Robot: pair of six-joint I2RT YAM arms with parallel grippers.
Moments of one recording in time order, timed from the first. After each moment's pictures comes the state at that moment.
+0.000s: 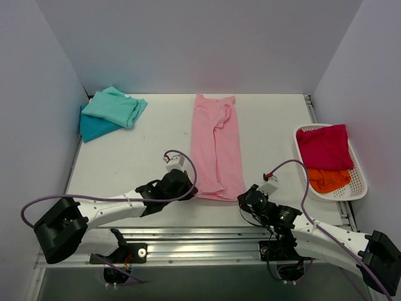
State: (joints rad) left arm -0.96 1.32 0.61 0.04 -0.23 -0.97; right arm 0.90 0.79 0.18 -0.13 0.50 1.14
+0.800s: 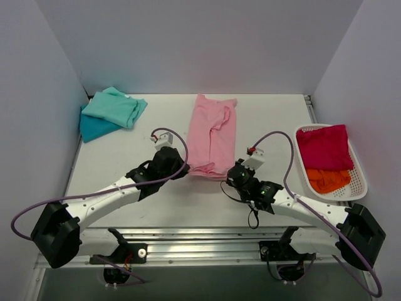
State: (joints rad) left arm -0.80 1.27 0.81 -0.15 -0.28 -0.92; right arm 0.88 1.12 0.57 -0.12 0.65 0.97
